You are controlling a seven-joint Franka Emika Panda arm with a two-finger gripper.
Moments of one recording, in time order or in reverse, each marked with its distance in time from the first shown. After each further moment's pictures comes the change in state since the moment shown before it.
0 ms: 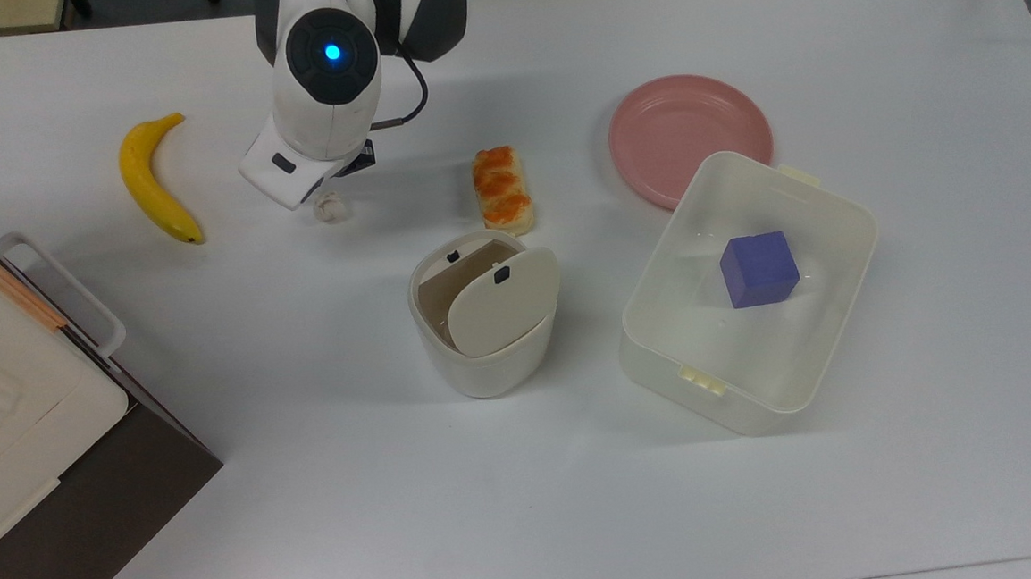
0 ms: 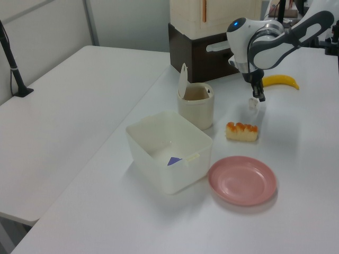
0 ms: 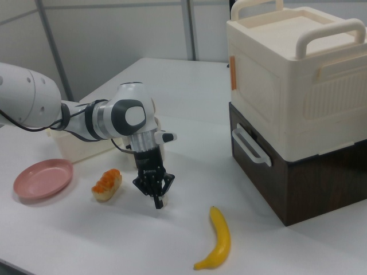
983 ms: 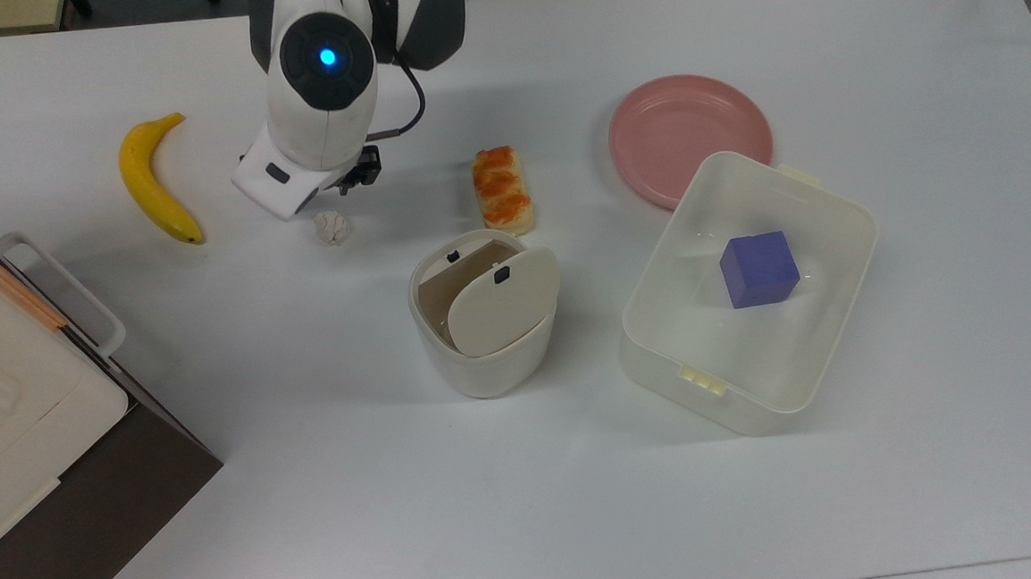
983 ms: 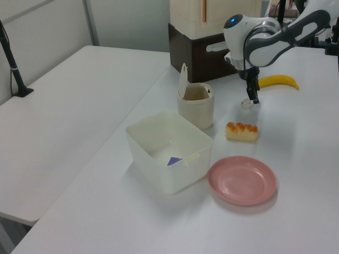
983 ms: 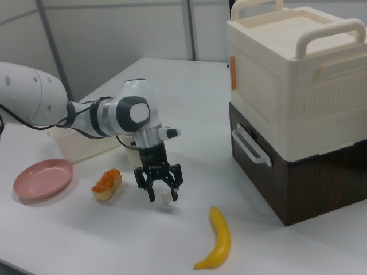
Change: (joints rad) arm -0.001 0.040 0.000 0.066 0.000 0.000 0.001
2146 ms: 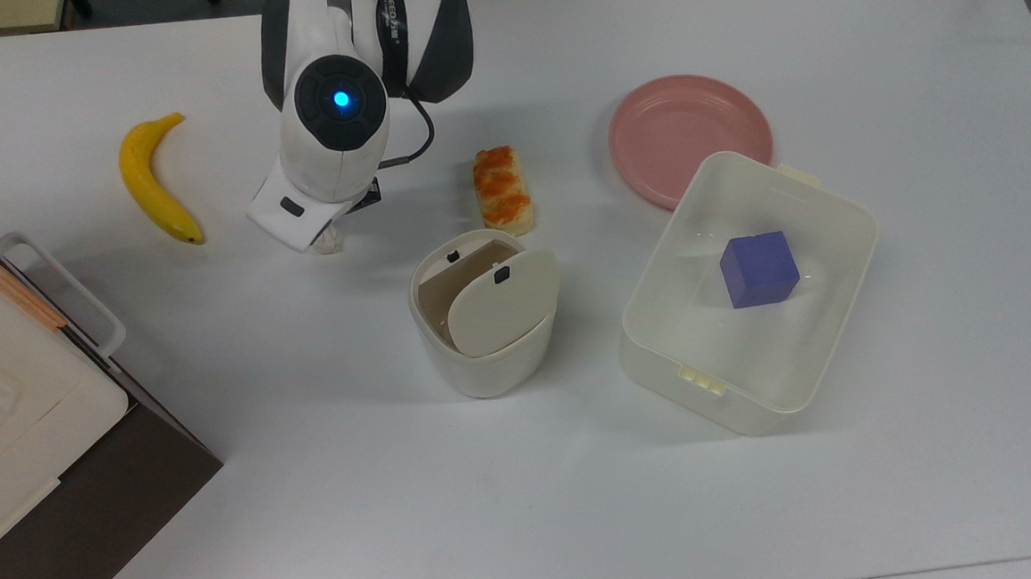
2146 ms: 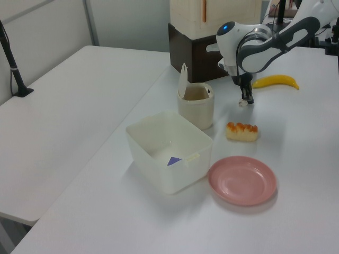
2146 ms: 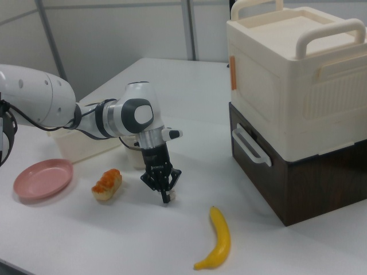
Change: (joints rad) arm 0.000 0.078 0.015 0.069 0.000 0.003 -0.019
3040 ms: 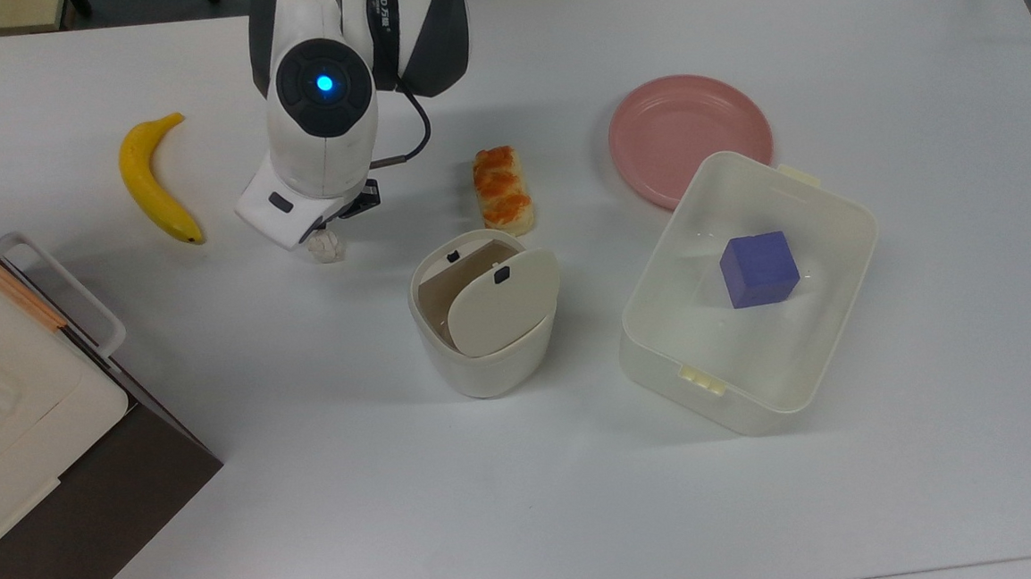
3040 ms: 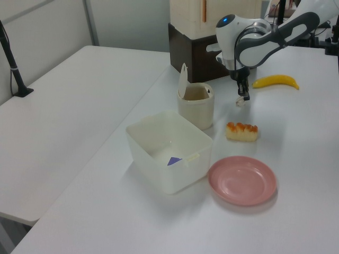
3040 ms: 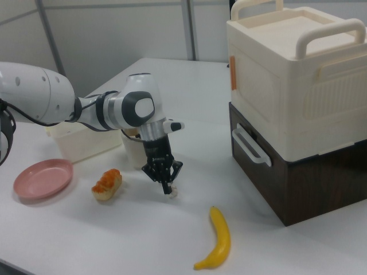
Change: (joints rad) arm -0.005 -0.007 0.000 0.044 0.042 -0.001 0.000
